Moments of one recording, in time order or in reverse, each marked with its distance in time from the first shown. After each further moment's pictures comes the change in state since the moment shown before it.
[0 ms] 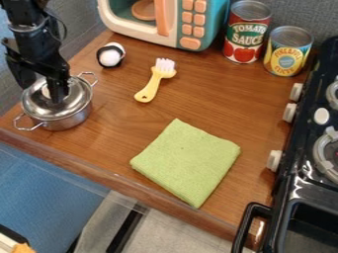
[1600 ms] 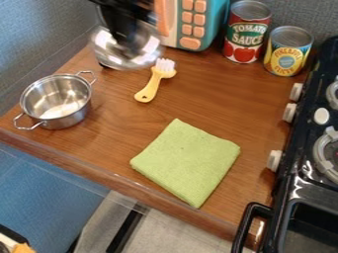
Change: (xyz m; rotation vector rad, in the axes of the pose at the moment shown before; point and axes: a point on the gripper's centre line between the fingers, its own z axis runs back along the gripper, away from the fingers) arm 0.086 -0.106 0.078 -0.139 -0.151 -0.138
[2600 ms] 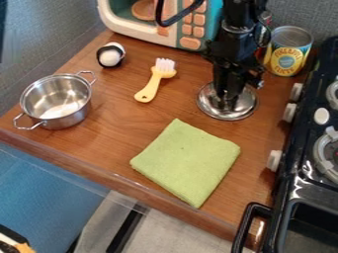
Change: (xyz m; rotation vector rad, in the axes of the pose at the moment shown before) arm 0.060 -0.105 -0.104 -0.086 0.132 -0.233
